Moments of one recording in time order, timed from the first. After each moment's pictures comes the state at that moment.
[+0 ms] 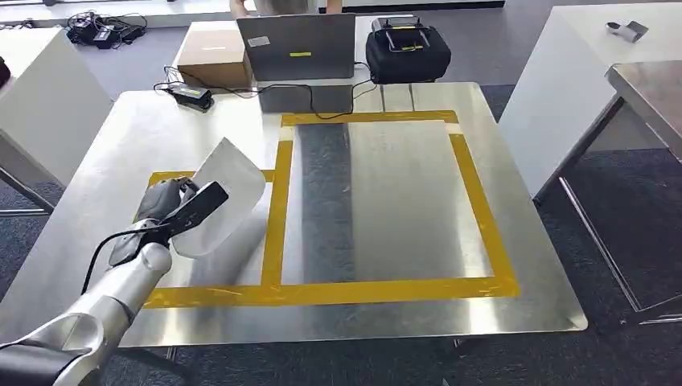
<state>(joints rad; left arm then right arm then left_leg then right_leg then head) -0.87 0.06 -0.32 -0.26 -0.80 0.31 -0.35 -0.04 0.08 -0.52 -0.16 0.55 0.18 -0.08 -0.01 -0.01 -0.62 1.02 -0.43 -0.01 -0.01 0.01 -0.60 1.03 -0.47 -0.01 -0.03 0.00</state>
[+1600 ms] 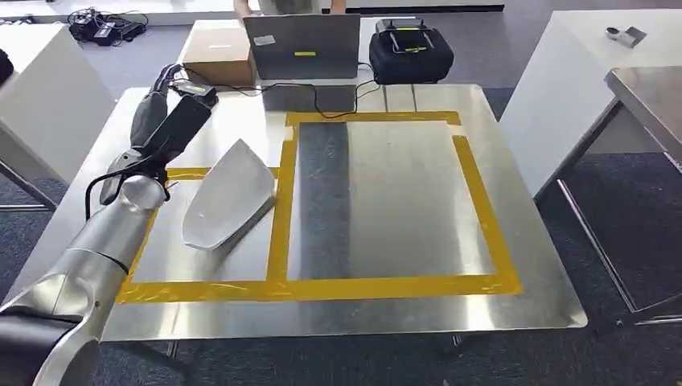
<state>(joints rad) -1.00 0.02 -0.33 -0.52 -0.57 0.24 -0.44 -0.03 0.10 -0.55 -0.16 0.51 0.15 -0.08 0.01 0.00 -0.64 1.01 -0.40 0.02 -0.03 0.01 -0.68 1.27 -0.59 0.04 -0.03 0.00</state>
